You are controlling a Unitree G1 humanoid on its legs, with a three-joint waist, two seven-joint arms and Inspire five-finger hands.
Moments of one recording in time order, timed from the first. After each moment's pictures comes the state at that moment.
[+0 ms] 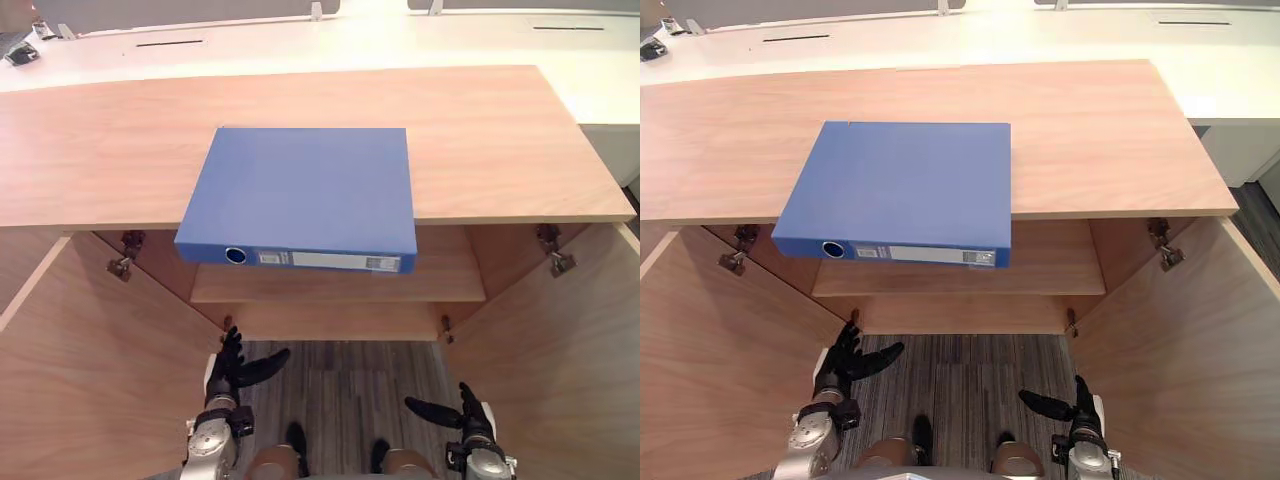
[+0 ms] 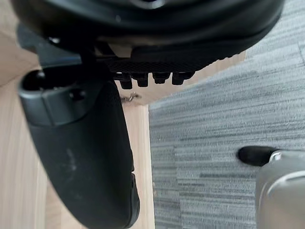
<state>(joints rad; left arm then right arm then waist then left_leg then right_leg) 0.22 0.10 0.04 0.32 -0.17 -0.15 0.10 0.14 -0.11 -0.17 0.80 0.00 -0.06 -0.15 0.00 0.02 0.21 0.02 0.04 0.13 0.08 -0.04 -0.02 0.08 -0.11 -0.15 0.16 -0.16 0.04</state>
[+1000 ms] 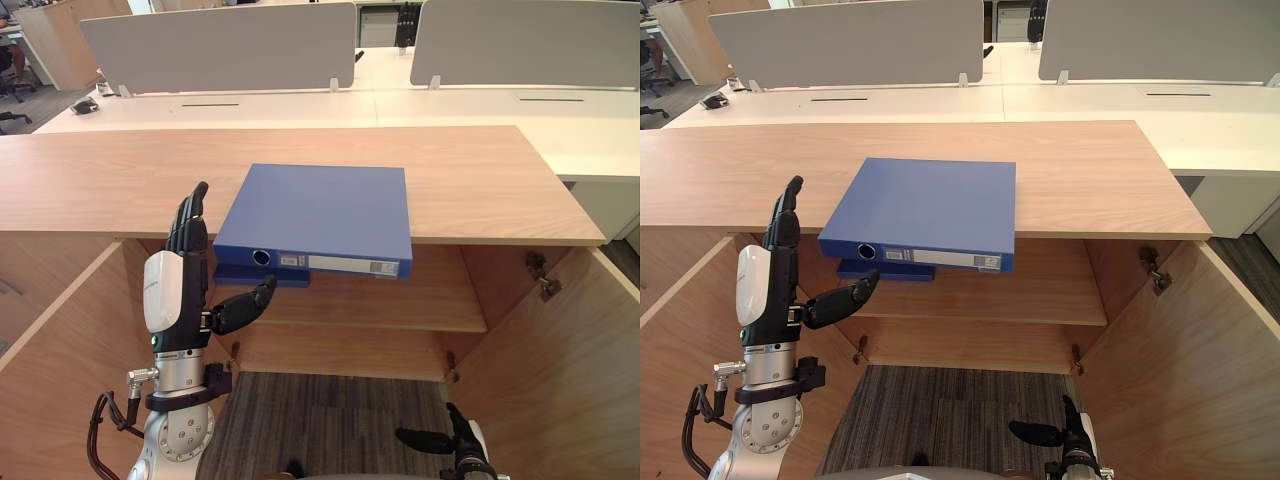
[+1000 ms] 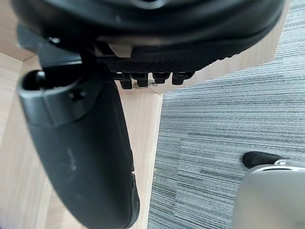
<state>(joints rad) 0.36 0.27 -0.03 -0.44 0.64 -0.23 0.38 0.20 -0.14 -0.05 0.86 -0.08 -0.09 -0.16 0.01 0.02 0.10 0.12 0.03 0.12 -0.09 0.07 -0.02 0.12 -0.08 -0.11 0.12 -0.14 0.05</state>
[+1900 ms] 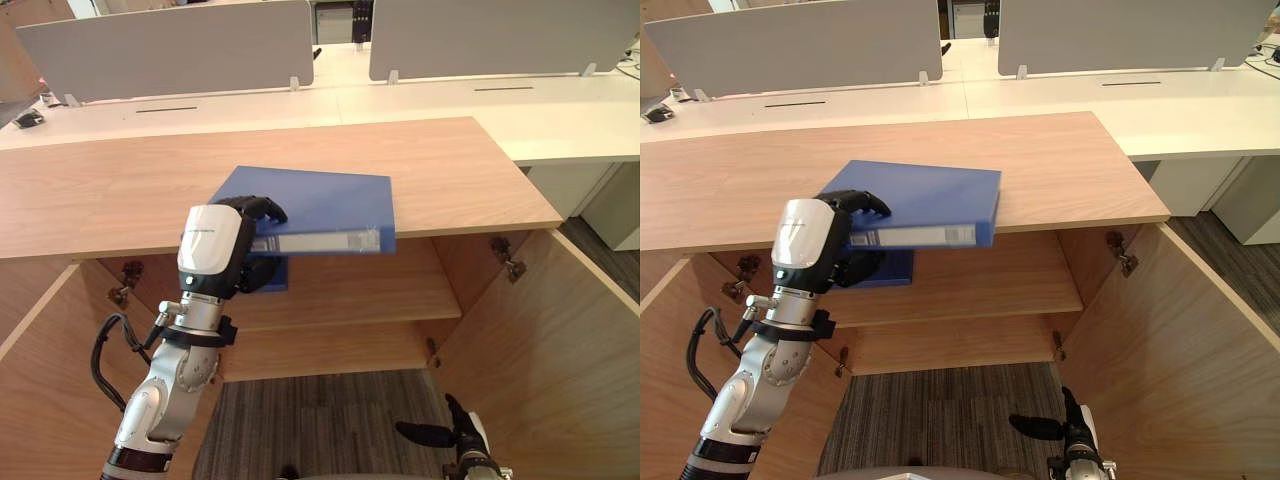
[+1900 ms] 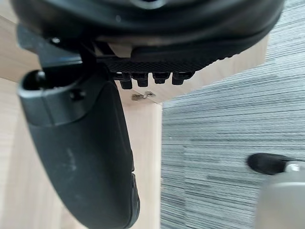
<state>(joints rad) 0.06 0.40 -0.09 -0.29 0.78 -0.17 0.28 0.20 -0.15 -0.07 0.75 -0.06 -0.09 -0.12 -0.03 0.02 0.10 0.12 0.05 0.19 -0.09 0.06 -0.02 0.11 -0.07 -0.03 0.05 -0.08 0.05</state>
